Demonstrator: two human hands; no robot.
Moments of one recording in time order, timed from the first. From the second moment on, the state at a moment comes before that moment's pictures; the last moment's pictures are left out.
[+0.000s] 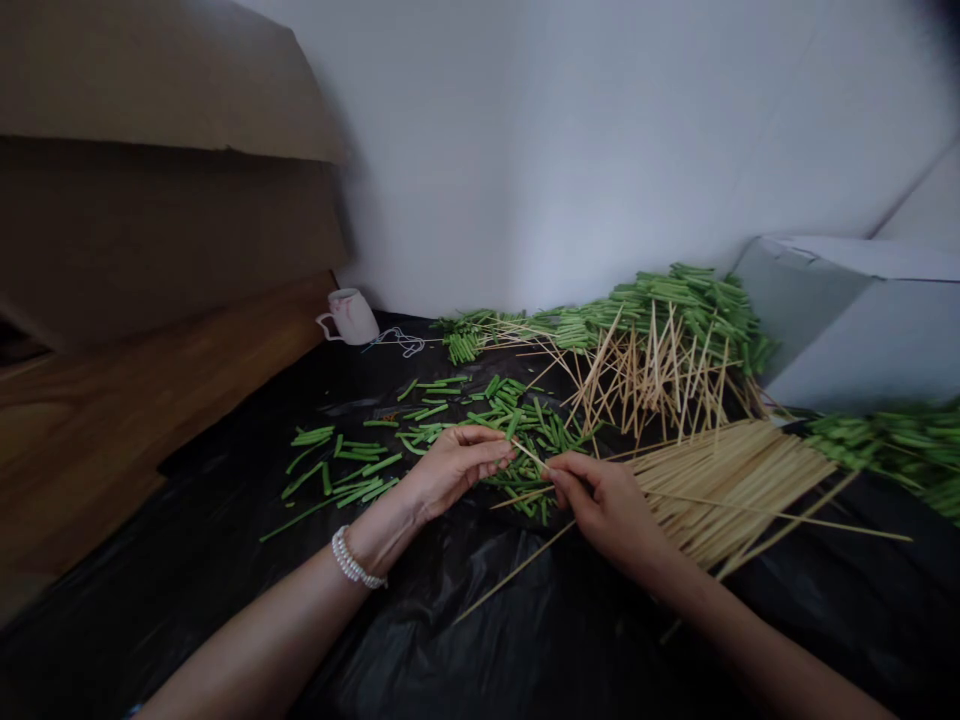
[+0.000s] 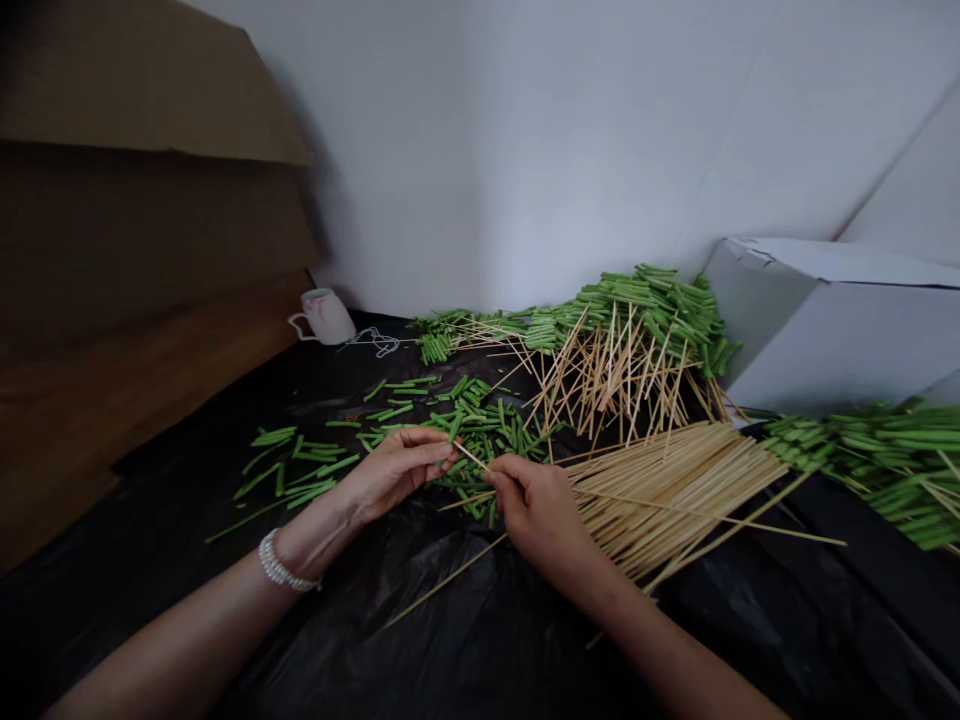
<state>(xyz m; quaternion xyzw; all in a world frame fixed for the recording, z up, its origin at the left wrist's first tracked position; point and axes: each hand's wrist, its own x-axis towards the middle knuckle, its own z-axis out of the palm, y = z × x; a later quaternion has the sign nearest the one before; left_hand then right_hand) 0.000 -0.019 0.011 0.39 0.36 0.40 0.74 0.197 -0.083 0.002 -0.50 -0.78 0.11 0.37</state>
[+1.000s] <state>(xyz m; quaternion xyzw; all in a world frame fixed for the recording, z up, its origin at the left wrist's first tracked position) 0.013 -0.031 0.006 0.45 0.38 0.38 0.71 0.193 -0.087 -0.006 -0.50 -0.82 -0.08 0.27</state>
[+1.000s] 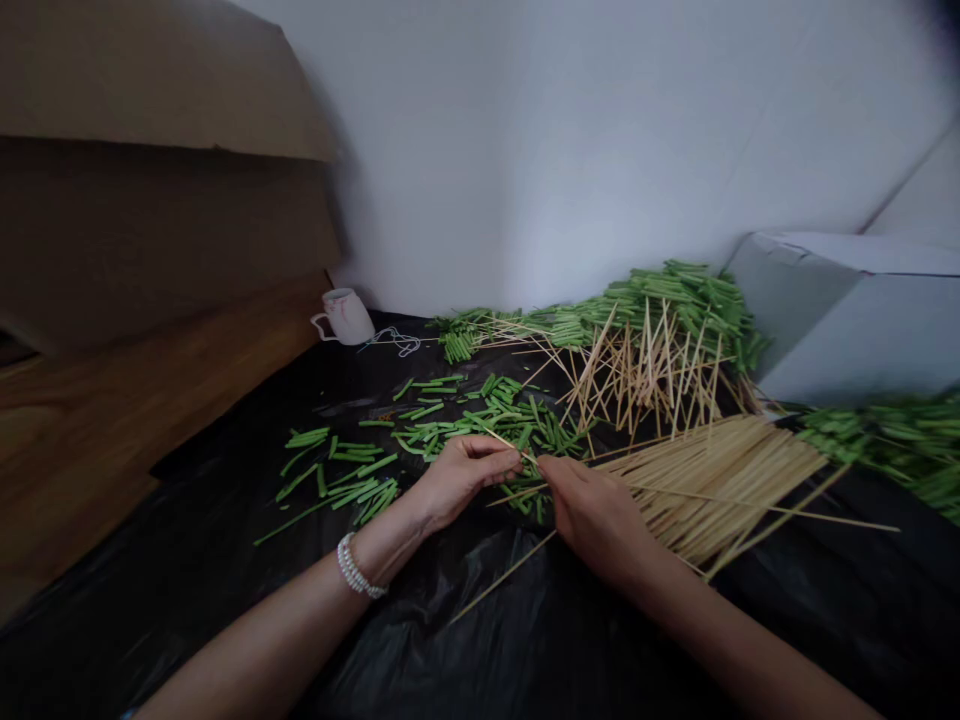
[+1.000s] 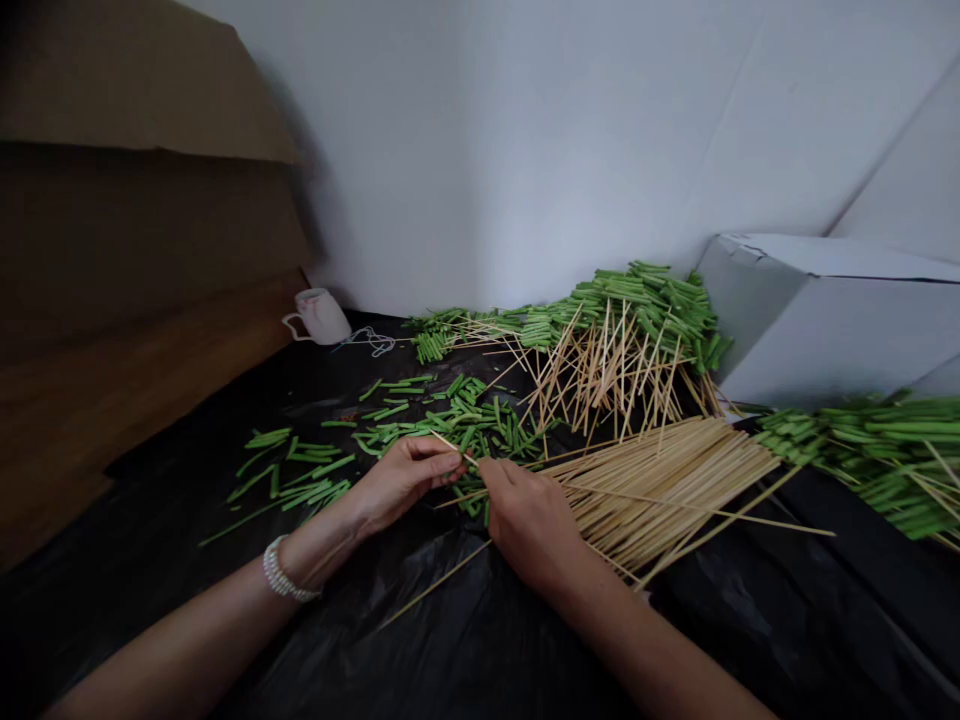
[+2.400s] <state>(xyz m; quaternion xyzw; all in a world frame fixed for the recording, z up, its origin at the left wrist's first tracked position) -0.025 0.008 0.006 0.75 0.50 0.33 0.29 0.206 -0.081 -0.015 -0.51 -0.80 -0.19 0.25</state>
